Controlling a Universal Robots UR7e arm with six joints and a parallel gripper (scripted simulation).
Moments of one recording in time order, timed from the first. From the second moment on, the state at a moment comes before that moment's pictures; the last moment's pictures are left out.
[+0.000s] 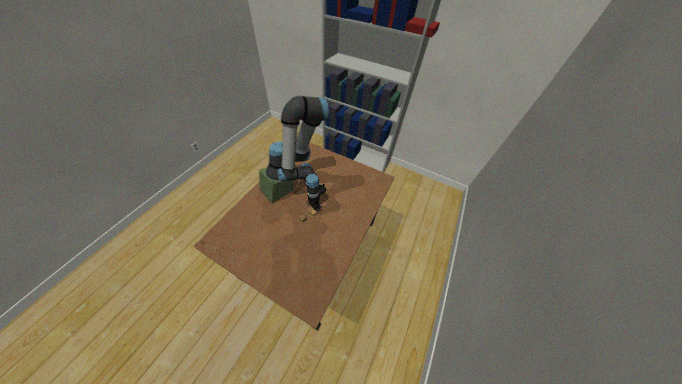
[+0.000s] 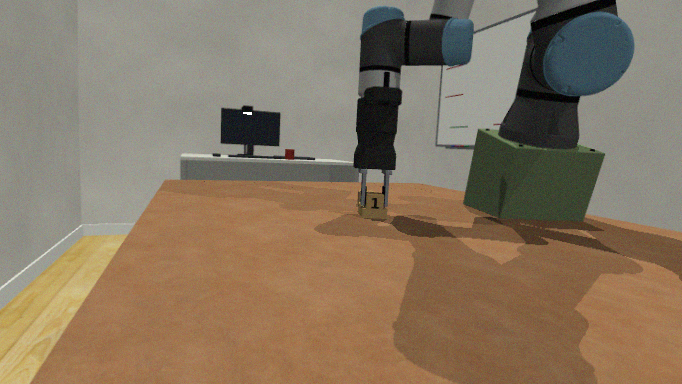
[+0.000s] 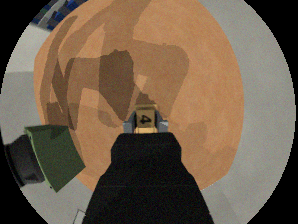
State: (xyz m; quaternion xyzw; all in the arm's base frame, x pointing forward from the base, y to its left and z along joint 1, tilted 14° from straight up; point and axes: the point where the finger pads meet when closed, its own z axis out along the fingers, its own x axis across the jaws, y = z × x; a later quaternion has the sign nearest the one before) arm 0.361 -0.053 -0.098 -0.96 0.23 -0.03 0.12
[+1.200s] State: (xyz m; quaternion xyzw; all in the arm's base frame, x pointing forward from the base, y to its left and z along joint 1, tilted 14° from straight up) arm 0.361 -0.053 -0.098 -0.96 0.23 -0.03 0.12
